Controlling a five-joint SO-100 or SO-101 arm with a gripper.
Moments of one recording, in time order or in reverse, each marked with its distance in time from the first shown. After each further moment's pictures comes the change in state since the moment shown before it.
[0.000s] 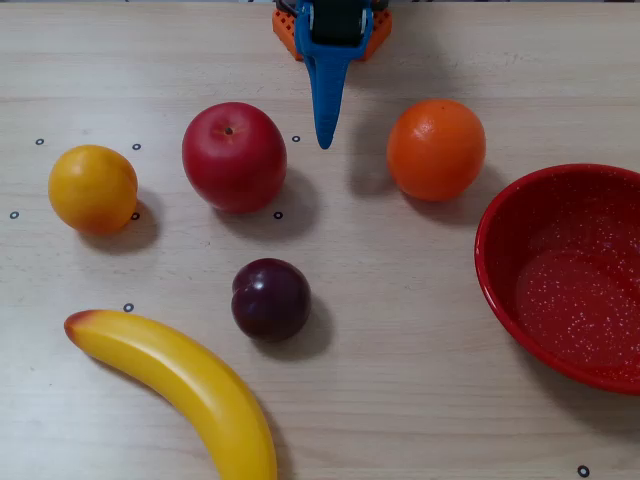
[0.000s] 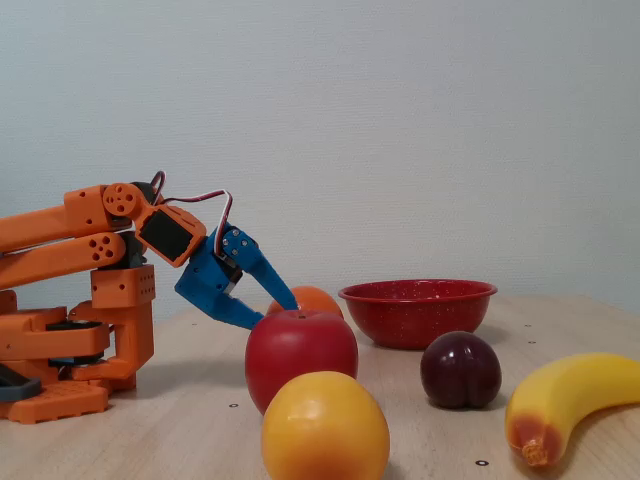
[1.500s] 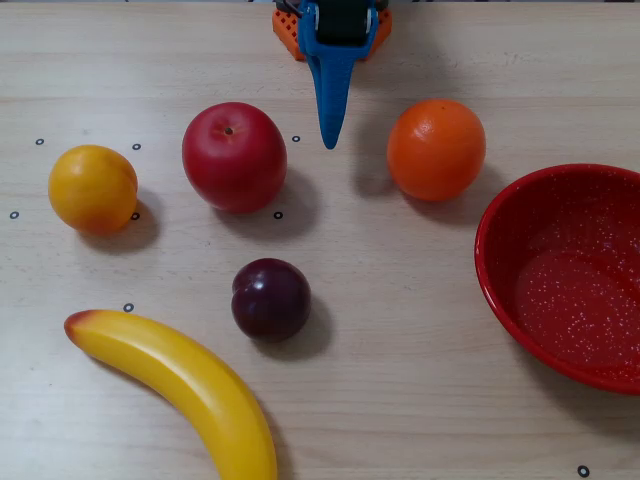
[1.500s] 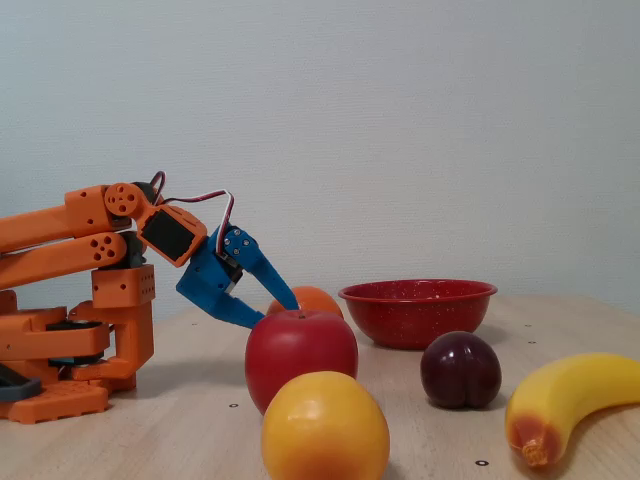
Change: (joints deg) arm -1.3 0.0 0.0 0.0 -0.5
